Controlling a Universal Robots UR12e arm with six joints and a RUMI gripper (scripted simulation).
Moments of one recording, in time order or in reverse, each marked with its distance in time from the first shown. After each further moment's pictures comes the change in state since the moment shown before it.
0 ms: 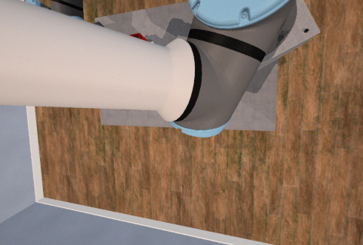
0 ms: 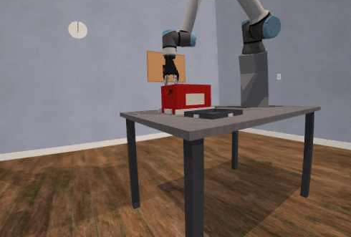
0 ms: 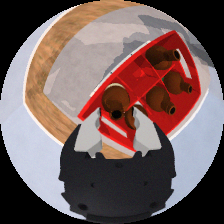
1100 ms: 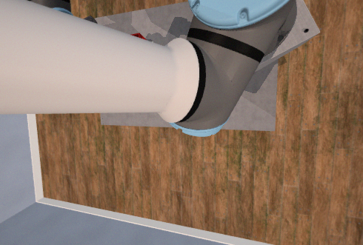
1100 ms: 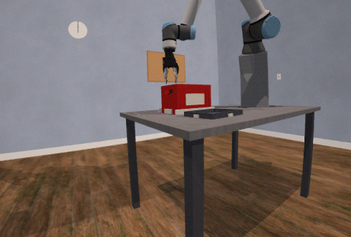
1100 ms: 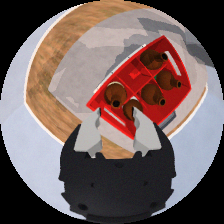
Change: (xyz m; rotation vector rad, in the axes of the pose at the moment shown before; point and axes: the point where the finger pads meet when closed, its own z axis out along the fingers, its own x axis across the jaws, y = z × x) arm 0.000 0.000 -0.047 0.000 0.000 0.000
